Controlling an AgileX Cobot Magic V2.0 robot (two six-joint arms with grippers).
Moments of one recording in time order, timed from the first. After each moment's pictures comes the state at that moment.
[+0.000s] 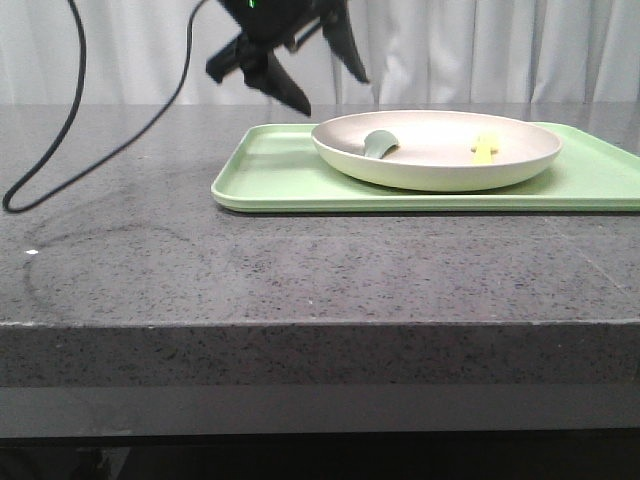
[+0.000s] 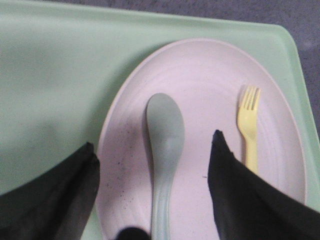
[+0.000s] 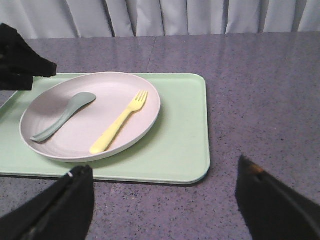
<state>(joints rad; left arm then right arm) -0.45 2.17 -2.14 -0.44 0.92 -0.16 0.08 0.48 -0.52 0.05 0.38 0.09</state>
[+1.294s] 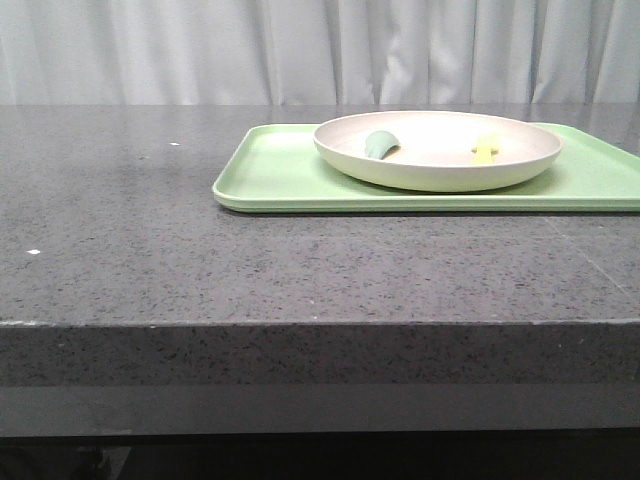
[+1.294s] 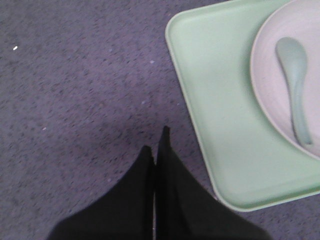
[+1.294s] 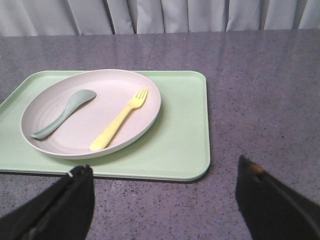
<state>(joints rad) -0.42 1.74 -1.95 0.10 1.25 -0.15 0.08 0.48 -0.52 0.05 0.39 0.09</state>
